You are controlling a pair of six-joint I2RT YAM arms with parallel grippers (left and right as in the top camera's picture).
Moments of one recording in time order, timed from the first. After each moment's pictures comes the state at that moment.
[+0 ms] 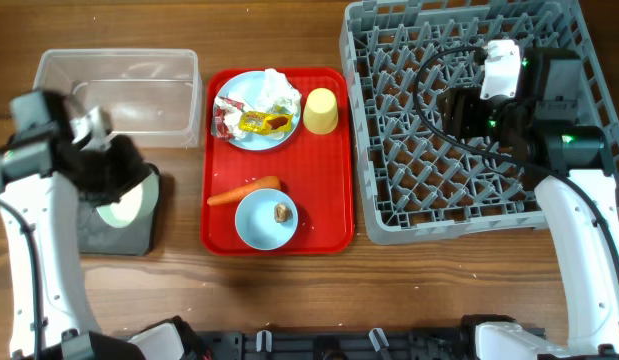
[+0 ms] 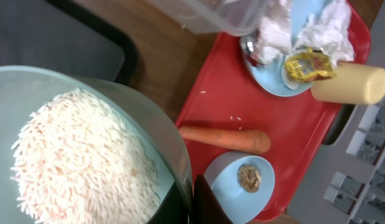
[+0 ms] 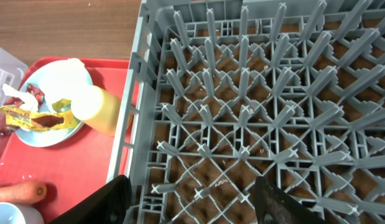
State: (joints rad) left arm 0.39 1.39 1.24 -1.16 0.38 -0.20; right arm 0.00 1.35 1.25 -0.71 -0.25 -0.02
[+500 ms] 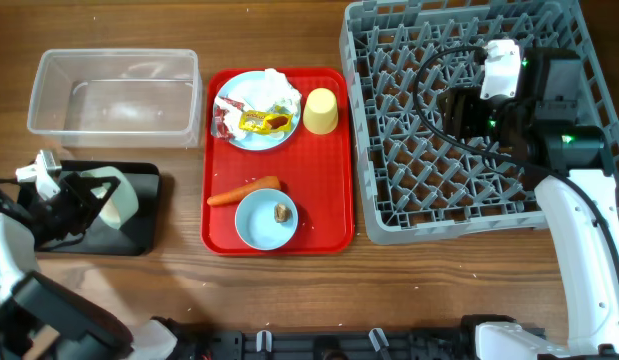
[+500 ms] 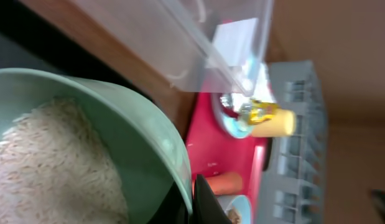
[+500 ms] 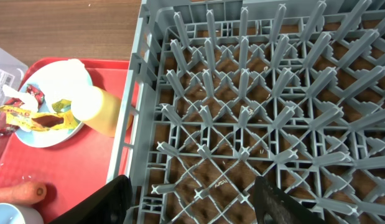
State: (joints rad) left arm 0.86 1.56 0.95 -0.82 0.96 0.16; right arm 0.00 1.35 1.25 -0.71 -0.25 -0.02
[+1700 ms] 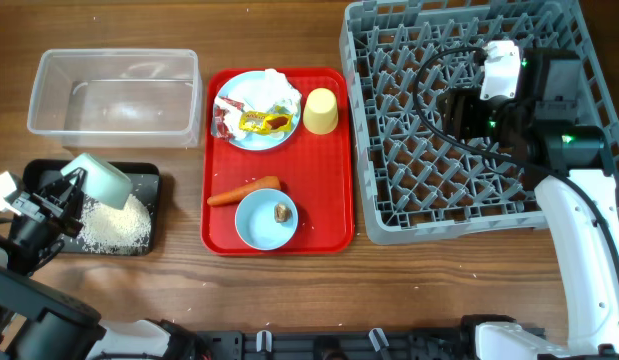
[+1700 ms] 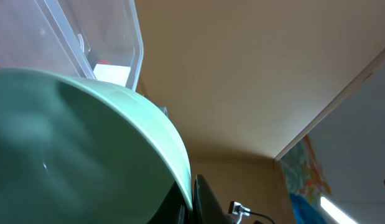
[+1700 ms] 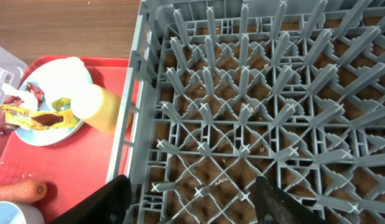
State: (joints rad) left arm 1.05 1.69 0.95 -0.98 1.54 0.14; right arm 0.00 1.35 1.25 -0.72 -0.25 -0.02
